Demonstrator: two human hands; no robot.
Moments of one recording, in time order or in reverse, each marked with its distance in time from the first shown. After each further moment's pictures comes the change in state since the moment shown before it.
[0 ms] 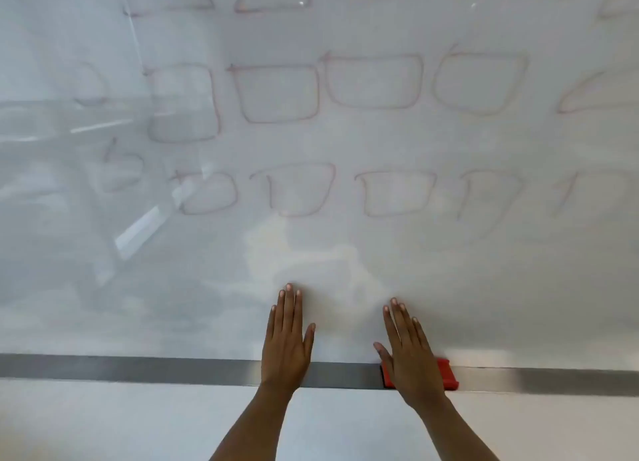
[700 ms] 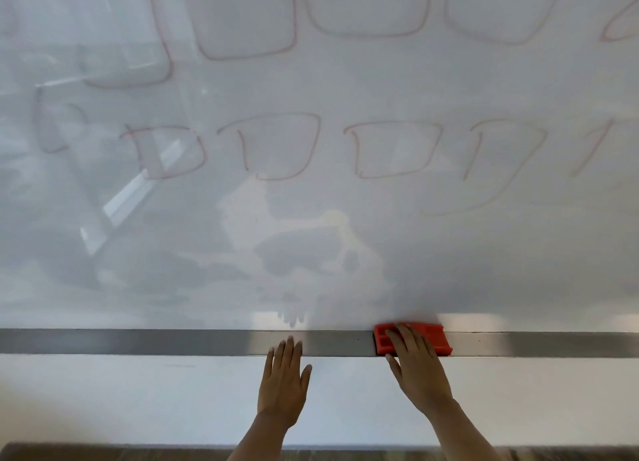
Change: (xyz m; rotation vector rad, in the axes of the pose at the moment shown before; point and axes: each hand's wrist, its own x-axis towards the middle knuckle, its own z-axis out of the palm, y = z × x) left_hand -0.094 0.005 0.040 0.226 -0.410 0.025; right_hand -0.061 0.032 0.036 -0.037 -0.135 0.040
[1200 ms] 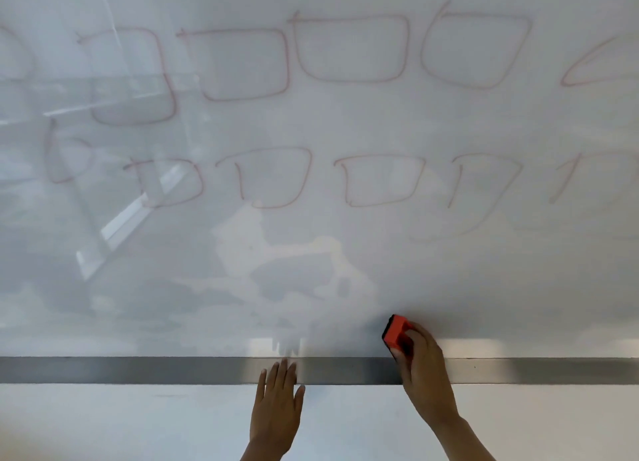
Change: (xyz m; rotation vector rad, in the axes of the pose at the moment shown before) left_hand 0.010 0.002 -0.004 -0.005 0.139 -0.050; right_hand 0.028 0.010 -0.022 0.469 0.302 0.142
